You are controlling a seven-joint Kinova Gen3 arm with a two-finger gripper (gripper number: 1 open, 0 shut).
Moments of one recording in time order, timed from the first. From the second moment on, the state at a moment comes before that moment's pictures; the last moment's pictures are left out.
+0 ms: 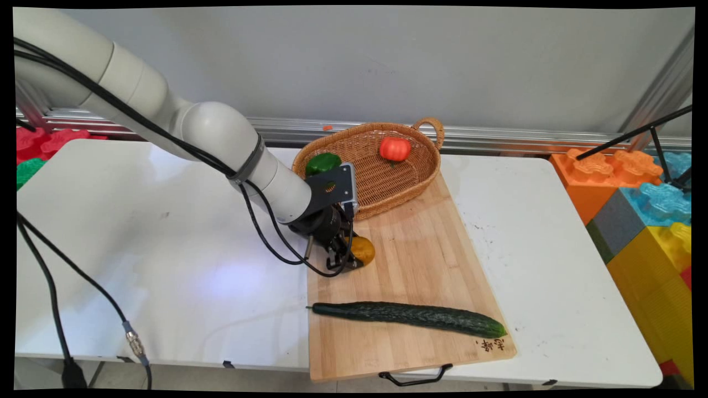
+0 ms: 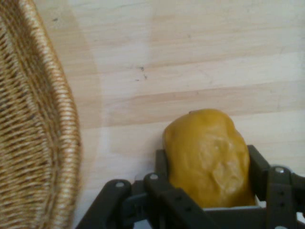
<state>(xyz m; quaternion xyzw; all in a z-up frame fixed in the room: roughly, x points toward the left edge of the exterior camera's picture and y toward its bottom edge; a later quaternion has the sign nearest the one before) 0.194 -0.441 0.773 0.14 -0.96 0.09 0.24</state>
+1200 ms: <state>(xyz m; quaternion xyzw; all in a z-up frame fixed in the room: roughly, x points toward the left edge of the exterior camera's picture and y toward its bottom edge) 0.171 -0.441 0.945 0.19 -0.91 0.21 0.31</state>
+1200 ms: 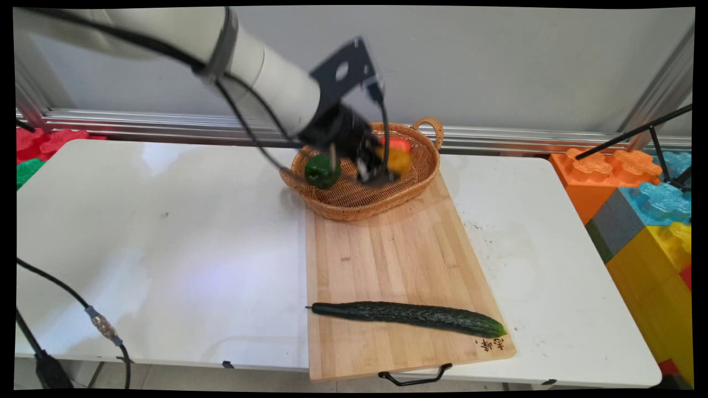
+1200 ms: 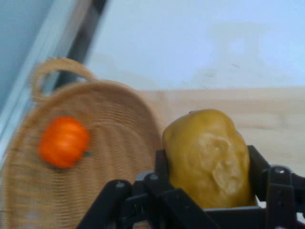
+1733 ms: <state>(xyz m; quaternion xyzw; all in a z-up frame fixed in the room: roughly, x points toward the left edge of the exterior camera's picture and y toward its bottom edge) 0.199 -0.515 0.957 0.28 -0.86 0.31 0.30</state>
